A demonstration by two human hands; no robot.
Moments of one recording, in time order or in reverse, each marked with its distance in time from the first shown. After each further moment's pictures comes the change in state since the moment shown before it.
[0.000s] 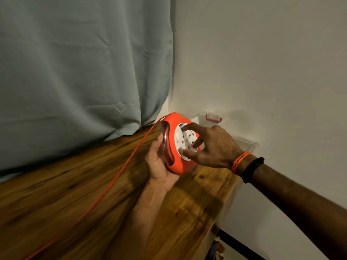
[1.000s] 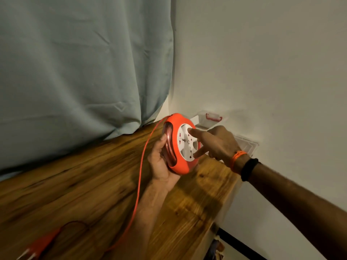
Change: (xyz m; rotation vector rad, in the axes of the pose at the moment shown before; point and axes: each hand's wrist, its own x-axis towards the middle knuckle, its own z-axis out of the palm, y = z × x) left_hand -0.003 -0.004 0.005 0.059 0.114 0.047; right_hand 0.007 -0.003 0.002 0.524 -0.094 0.709
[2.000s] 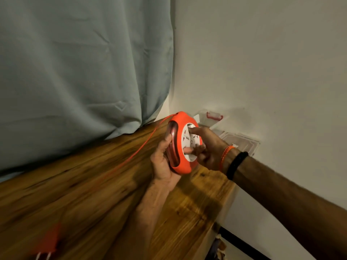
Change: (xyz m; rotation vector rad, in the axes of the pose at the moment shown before) left_hand -0.001 -0.001 0.003 0.026 0.006 0.004; right_hand 0.001 -0.008 0.017 0.812 -0.345 0.478
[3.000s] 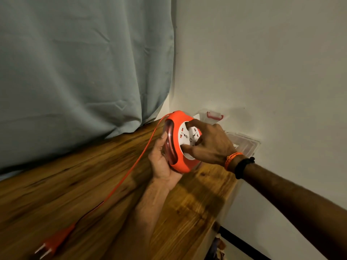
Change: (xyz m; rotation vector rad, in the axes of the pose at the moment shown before) left_hand 0.005 -0.002 -0.008 -0.056 -0.072 -0.041; right_hand 0.009 0.007 -0.015 -1.233 0.352 -0.993
